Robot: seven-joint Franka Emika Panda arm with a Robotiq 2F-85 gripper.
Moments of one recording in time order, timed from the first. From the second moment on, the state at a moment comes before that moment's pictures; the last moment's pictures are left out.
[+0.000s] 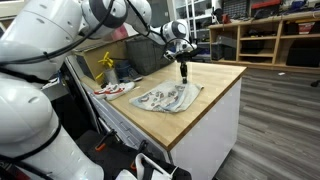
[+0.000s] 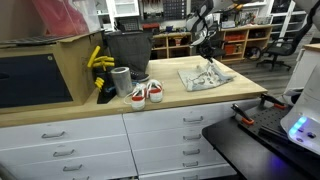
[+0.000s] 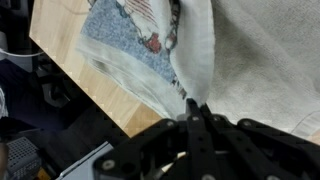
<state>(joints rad) -0.02 0.92 -0.21 -1.19 -0.04 1.67 1.13</state>
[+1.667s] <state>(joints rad) -0.08 1.25 -0.28 -0.66 -0.08 1.54 1.38</state>
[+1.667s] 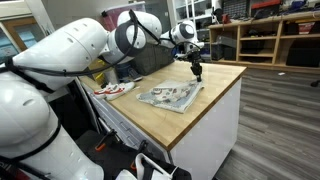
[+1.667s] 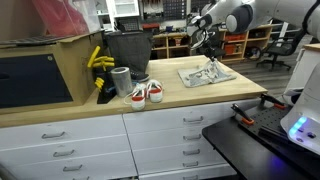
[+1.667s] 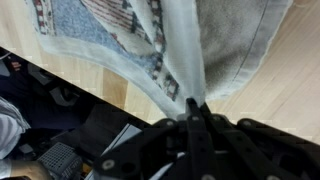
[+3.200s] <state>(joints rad) -0.06 1.28 -0.10 -0.53 -0.02 1.62 1.16</state>
